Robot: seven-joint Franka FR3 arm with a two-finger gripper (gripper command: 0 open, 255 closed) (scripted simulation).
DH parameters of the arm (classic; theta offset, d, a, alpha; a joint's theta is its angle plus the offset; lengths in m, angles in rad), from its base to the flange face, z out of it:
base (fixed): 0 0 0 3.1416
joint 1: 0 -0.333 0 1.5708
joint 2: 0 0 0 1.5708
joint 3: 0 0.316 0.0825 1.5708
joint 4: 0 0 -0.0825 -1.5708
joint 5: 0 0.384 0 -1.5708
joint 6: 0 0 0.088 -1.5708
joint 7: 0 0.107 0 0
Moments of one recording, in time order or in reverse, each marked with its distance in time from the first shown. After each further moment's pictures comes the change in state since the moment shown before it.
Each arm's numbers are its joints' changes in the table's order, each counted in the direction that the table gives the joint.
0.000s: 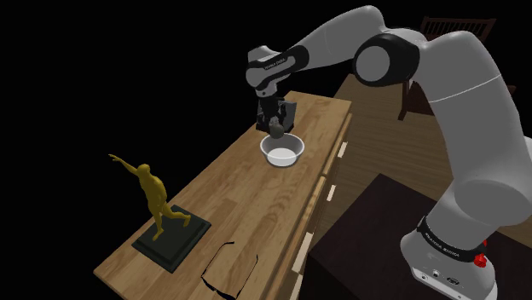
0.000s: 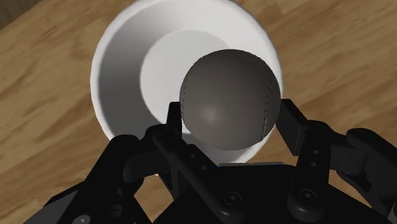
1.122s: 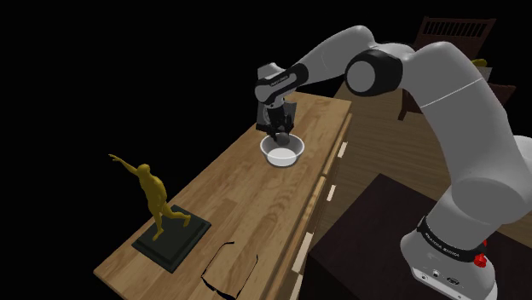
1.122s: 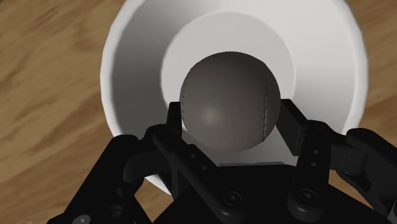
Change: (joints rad) arm 0.053 0.122 -0.019 0.023 -0.008 -0.104 -0.059
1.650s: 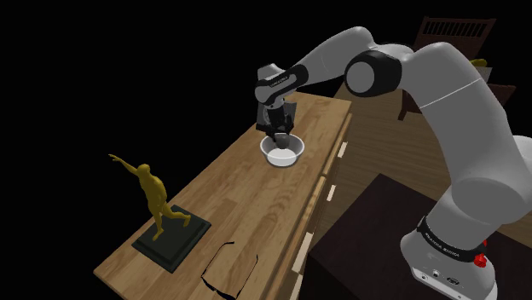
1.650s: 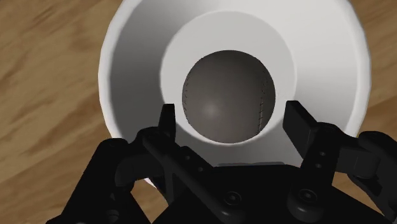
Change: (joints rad) arm 0.000 0.007 0.000 0.003 0.000 -0.004 0.001
